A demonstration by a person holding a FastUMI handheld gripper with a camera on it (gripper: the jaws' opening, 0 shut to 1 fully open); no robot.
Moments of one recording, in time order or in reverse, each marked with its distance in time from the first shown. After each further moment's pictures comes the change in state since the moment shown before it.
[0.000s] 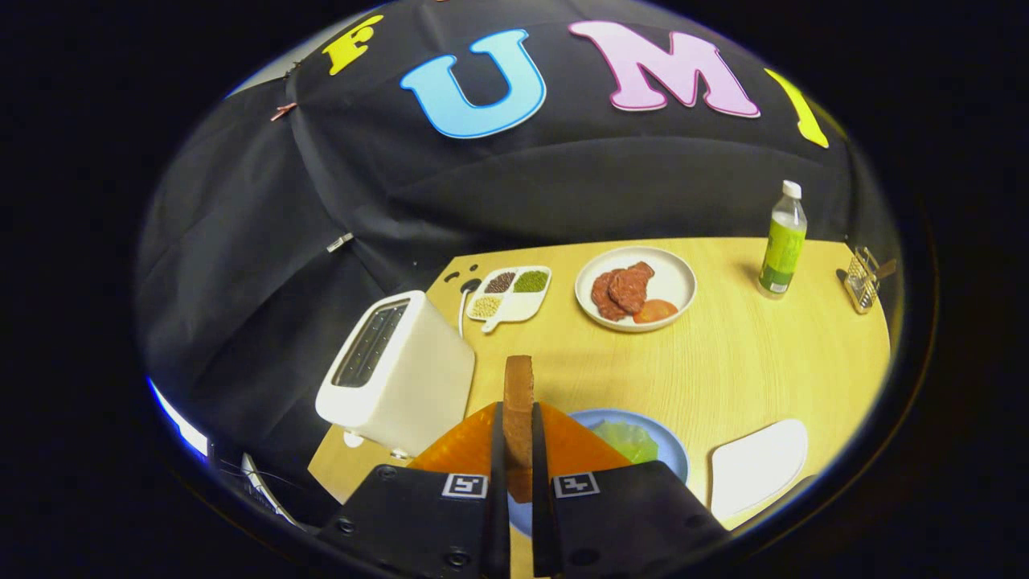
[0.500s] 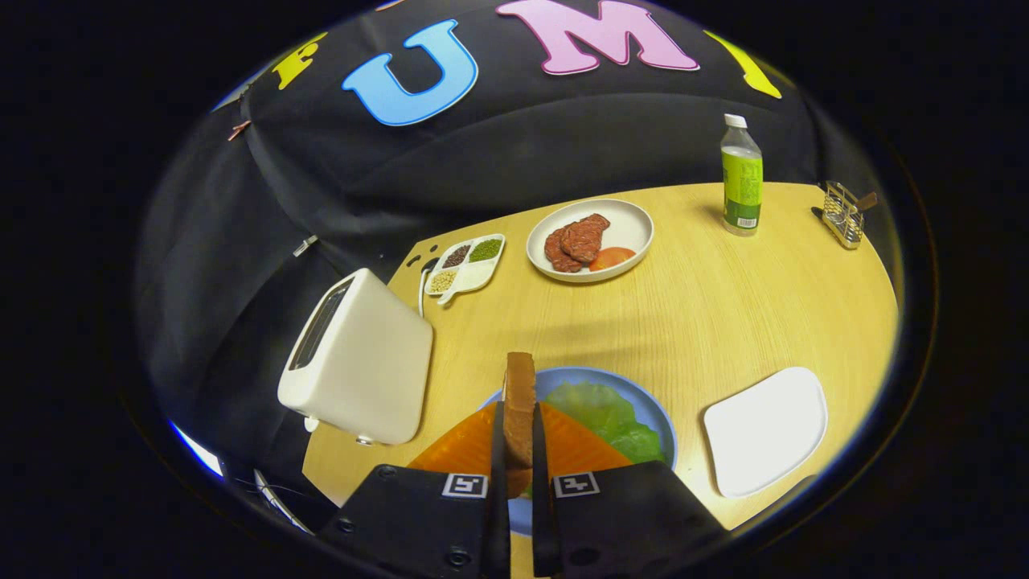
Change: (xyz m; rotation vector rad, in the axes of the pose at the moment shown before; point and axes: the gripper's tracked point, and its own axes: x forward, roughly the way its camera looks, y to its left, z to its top) arm 0.008 -0.044 -0.045 0.124 0.050 -0.065
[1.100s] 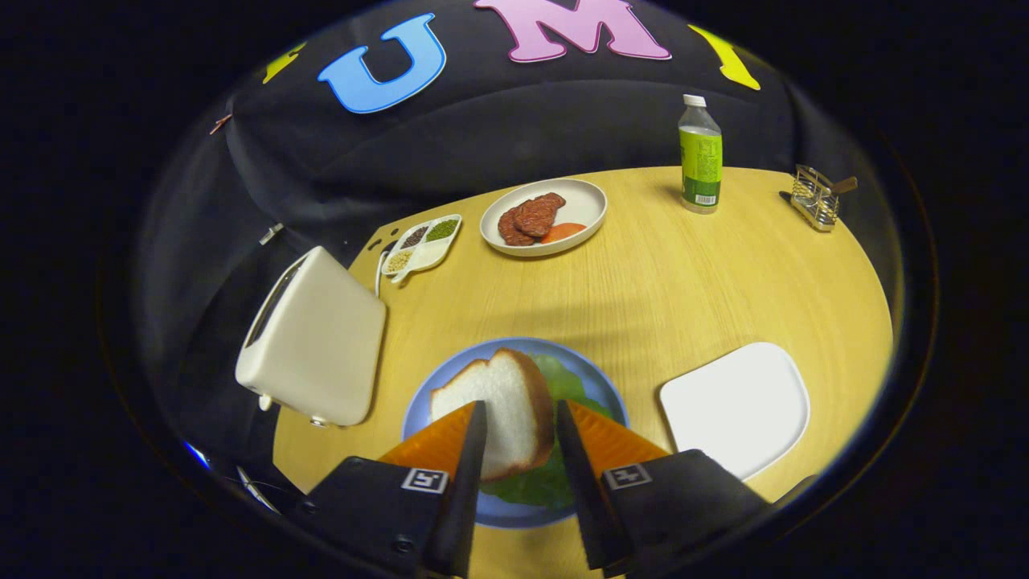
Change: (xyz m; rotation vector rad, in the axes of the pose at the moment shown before) arm 0.001 -0.053 -0.024 -0.036 0.034 -0.139
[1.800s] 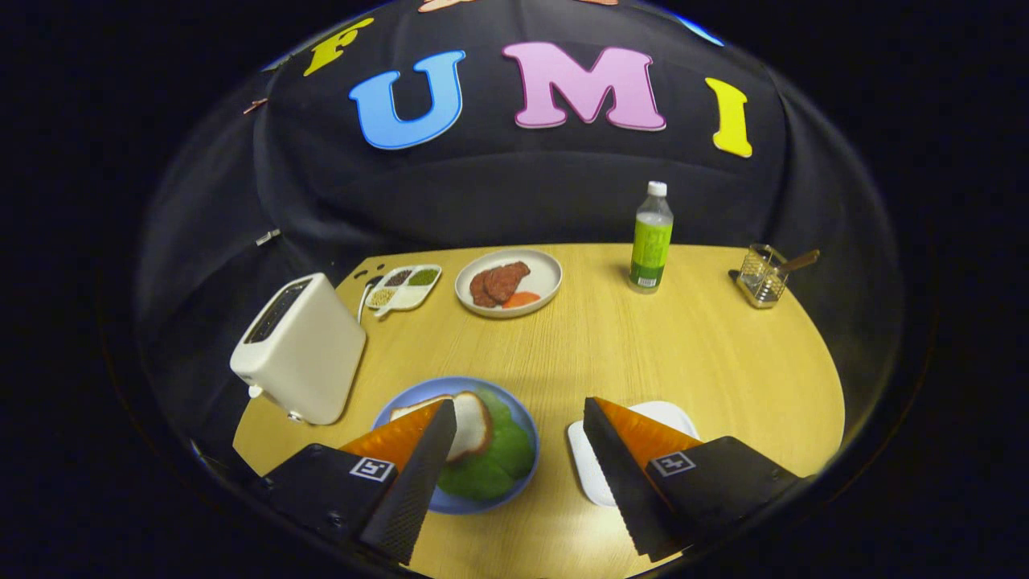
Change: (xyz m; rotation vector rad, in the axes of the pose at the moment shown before) arm -0.097 -0.028 0.071 -0.142 -0.267 -0.080
